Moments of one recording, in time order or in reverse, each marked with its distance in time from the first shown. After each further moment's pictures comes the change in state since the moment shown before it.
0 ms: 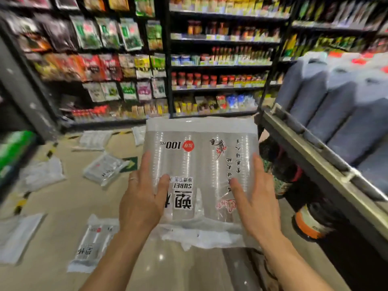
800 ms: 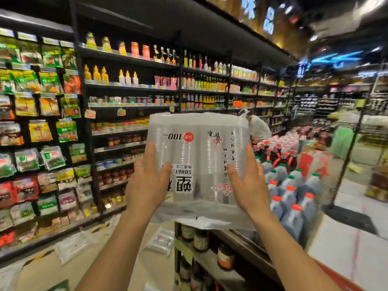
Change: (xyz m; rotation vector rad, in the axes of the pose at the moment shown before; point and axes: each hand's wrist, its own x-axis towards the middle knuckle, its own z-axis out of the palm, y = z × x) left_hand 0.014 0.342 -0.331 -0.180 0.012 0.500; right_hand -0.065 -0.305 -0.371 -0.133 0.624 0.079
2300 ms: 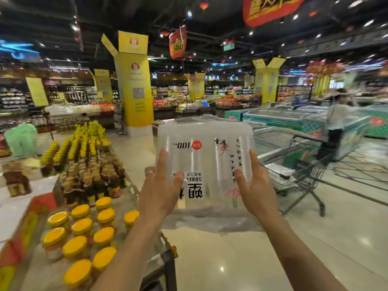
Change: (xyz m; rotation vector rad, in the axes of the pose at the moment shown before) left_hand -0.599 0.759 0.096 -0.885 -0.877 0.818; right_hand -0.431 0.226 -0.853 -0.865 0.897 0.714
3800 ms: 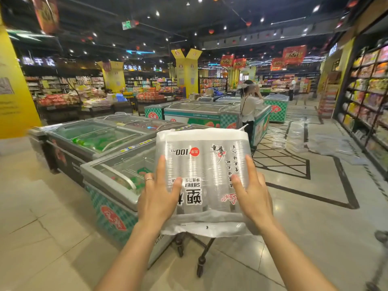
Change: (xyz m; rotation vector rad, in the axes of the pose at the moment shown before) left_hand 0.342 0.346 0.763 -0.105 -0.323 0.223; right_hand 0.545 0.613 -0.093 -0.203 0.221 0.284
